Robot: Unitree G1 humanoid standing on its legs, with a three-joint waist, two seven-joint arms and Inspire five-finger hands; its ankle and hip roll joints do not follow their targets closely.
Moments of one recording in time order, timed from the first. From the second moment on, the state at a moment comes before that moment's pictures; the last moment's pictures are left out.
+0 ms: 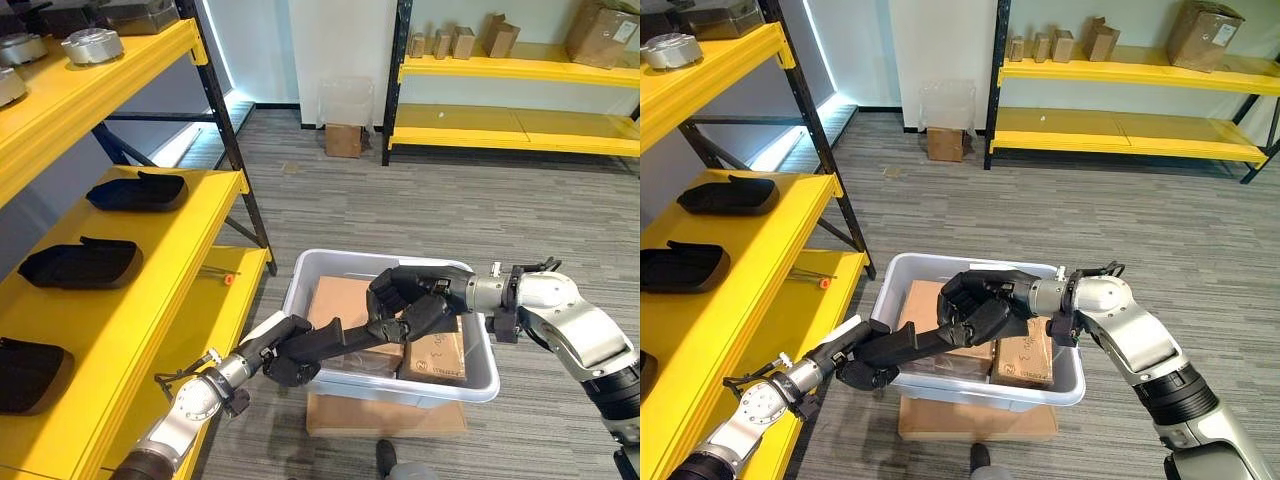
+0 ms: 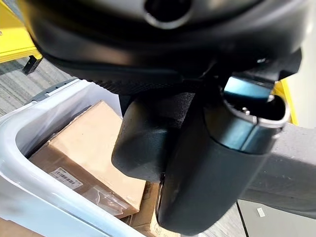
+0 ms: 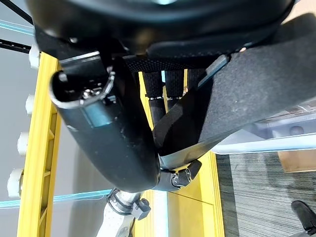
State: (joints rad) left arm -0.06 0.60 -0.32 0.38 0.00 -0.41 -0.26; right arm -0.44 -0.80 0.28 -0.16 0.40 0.42 0.78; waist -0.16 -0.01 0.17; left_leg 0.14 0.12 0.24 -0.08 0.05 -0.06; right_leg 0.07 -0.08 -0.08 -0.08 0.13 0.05
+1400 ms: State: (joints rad) left arm 0.06 0.57 -0.14 0.16 -0.07 -0.44 -0.12; right arm -0.08 -0.33 -0.07 -0.03 0.91 -0.12 -0.08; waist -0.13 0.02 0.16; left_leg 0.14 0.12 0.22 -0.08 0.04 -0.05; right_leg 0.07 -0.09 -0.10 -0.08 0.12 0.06
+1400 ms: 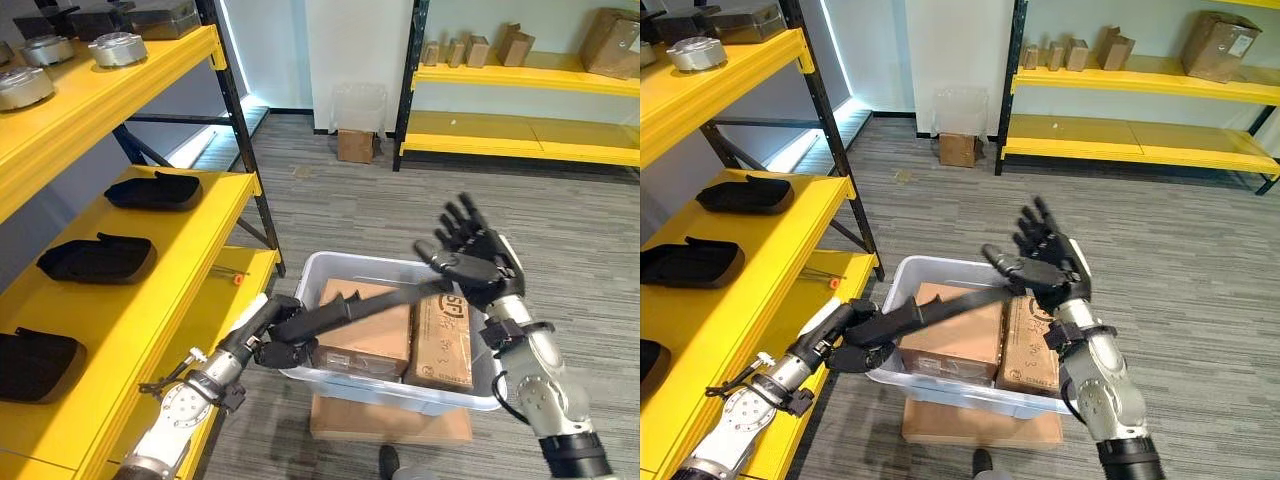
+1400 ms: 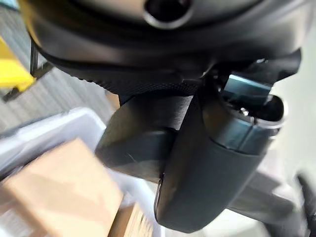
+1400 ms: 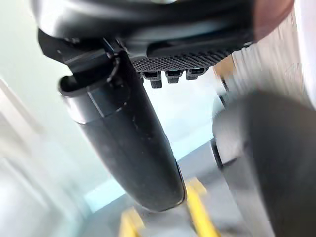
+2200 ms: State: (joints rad) left arm 0.14 0.52 -0.12 0.02 -0.07 -0.44 -0.05; right arm 0.03 -0.24 -0.01 -0.01 0.49 -0.36 -0.54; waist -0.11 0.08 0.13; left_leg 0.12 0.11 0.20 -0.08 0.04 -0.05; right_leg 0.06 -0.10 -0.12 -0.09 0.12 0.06
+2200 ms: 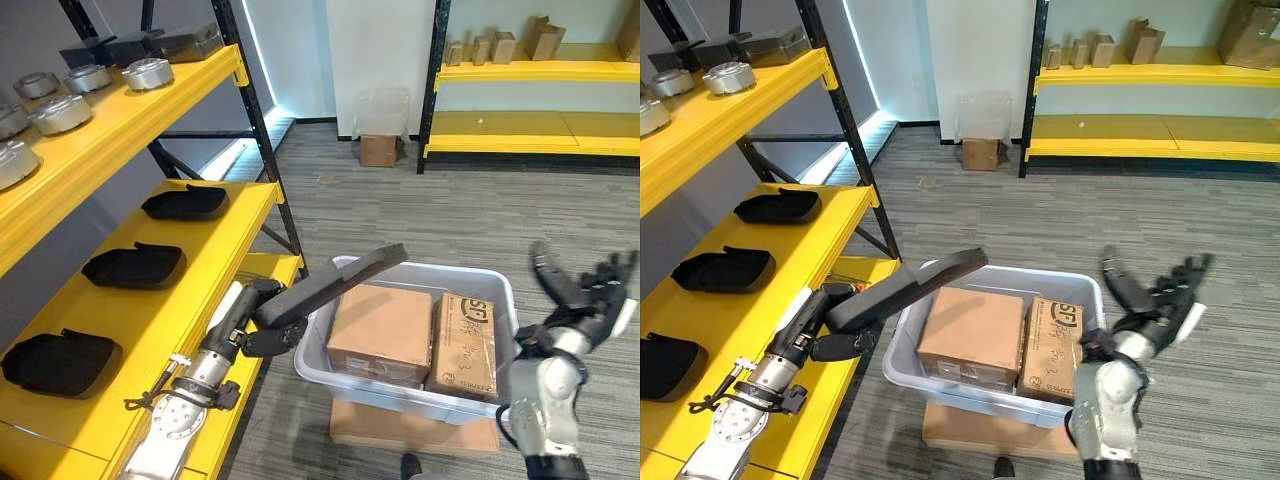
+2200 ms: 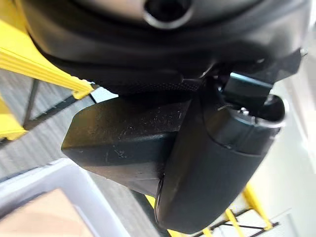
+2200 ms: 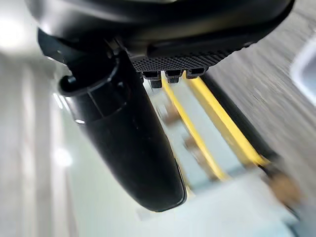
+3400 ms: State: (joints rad) left arm 0.02 0.49 -0.12 -0.09 -0.15 -0.44 -0.10; right arm 0.10 -0.32 0.05 -0.11 0.28 -0.32 -0.38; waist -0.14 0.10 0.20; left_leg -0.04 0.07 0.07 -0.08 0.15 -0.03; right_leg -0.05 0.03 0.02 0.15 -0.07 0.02
